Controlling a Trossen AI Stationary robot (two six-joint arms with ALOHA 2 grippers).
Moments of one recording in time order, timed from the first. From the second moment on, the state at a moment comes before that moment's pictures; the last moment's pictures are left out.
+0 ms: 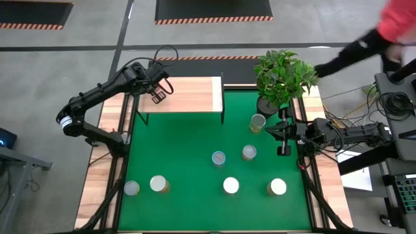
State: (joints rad) left arm 0.61 1.37 1.40 -1.20 -0.64 0.02; right arm 0.02 0.49 0.16 0.58 0.00 -0.25
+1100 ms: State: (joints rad) left arm 0.10 1.21 1.38 -1.11 -0.64 -0.33; right arm 0.02 0.49 0.16 0.58 0.00 -0.25
